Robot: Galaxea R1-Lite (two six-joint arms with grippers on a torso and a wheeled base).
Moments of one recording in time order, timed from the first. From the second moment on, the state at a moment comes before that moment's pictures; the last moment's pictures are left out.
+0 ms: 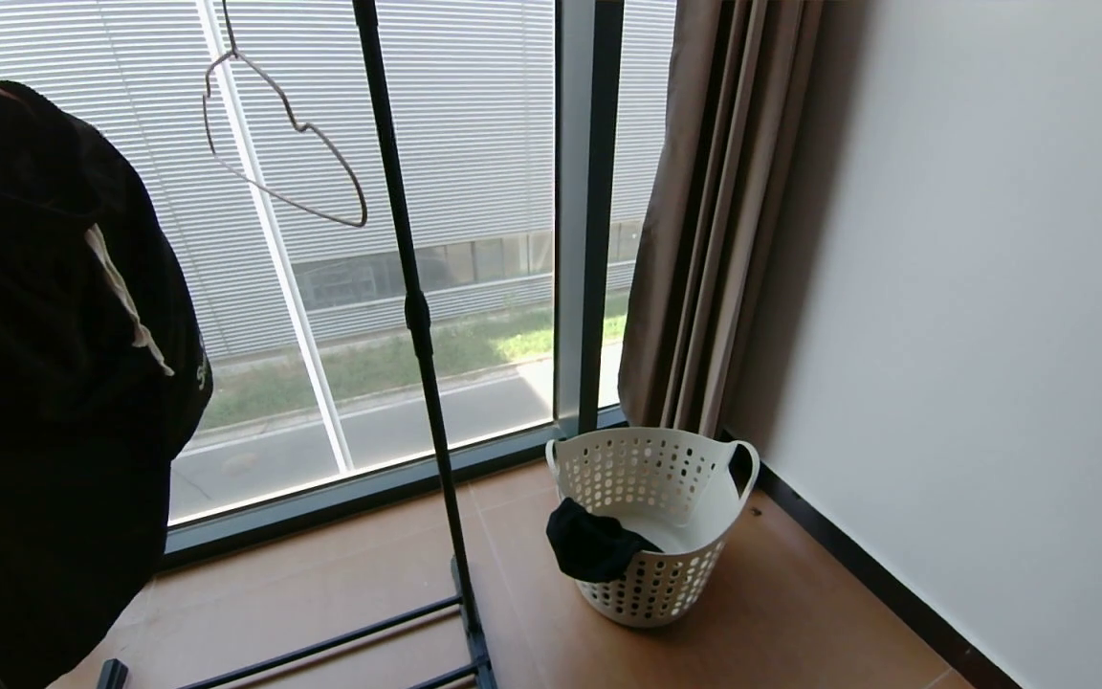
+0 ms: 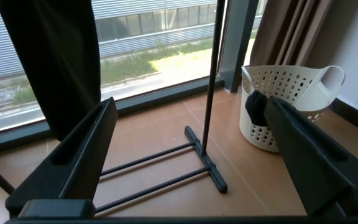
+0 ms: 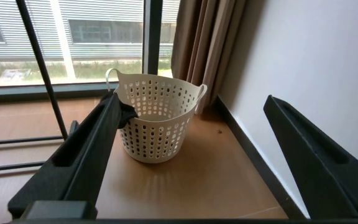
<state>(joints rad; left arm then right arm) 0.00 0.00 -0.03 0.08 -0.02 0.02 0.00 0.00 -0.02 0.04 0.11 -0.06</state>
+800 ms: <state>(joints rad) 0.00 0.00 -0.03 0.08 0.02 0.01 0.00 0.00 -0.02 0.04 0.11 -0.05</state>
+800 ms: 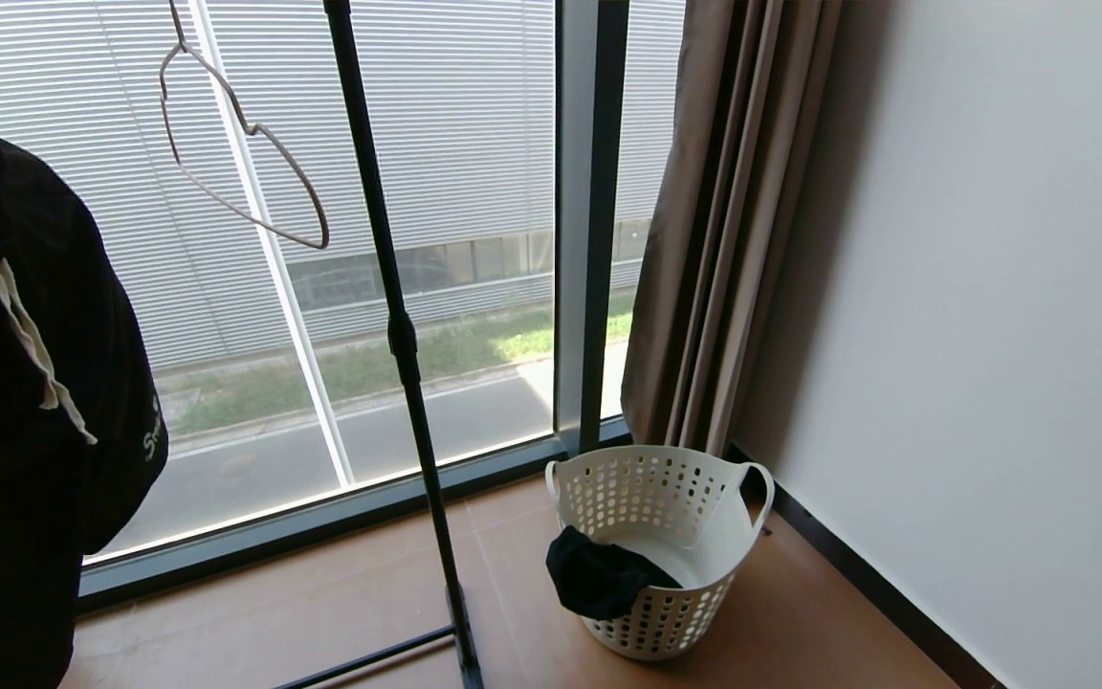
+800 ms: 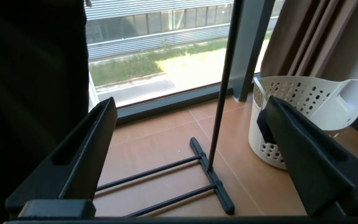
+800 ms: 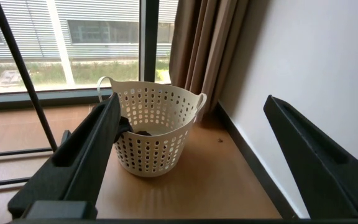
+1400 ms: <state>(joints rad) 0.00 0.00 -0.03 0.08 0.01 0.01 0.00 0.00 -0.02 0.04 0.11 -0.05</state>
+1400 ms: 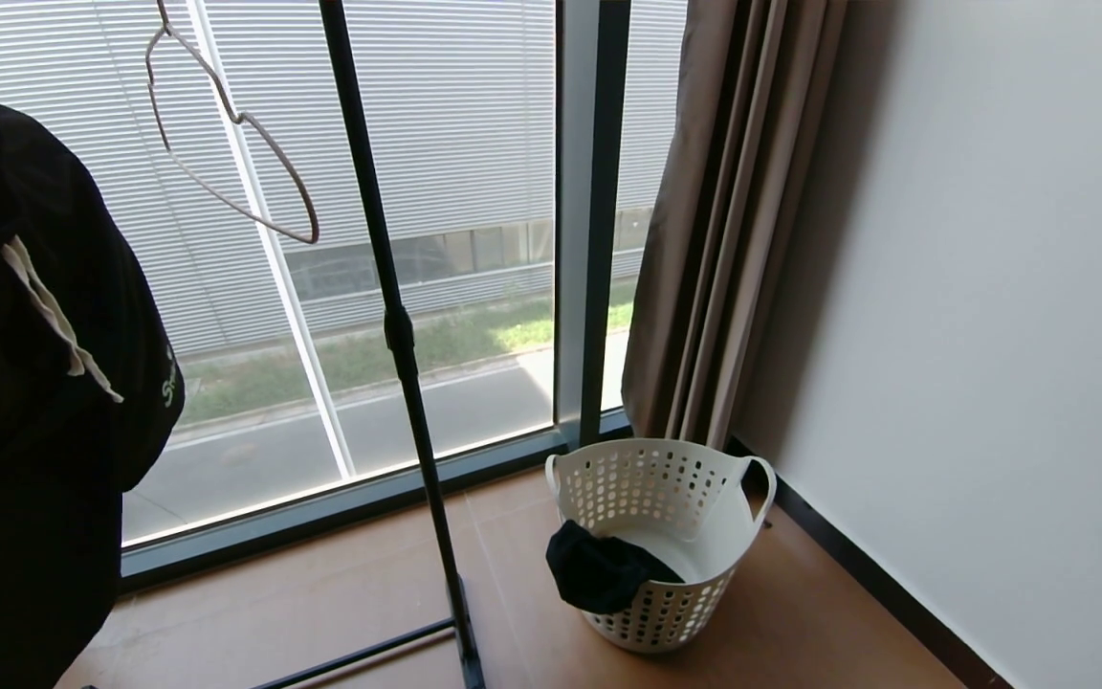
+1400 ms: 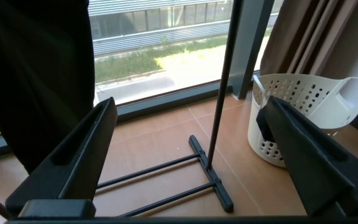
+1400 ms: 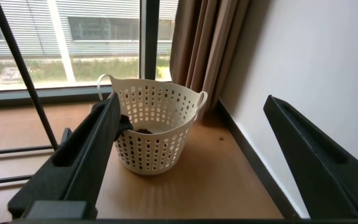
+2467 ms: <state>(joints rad) 0.00 0.00 -0.03 0.08 0.01 0.01 0.00 0.00 -0.02 0.04 0.11 -0.05</state>
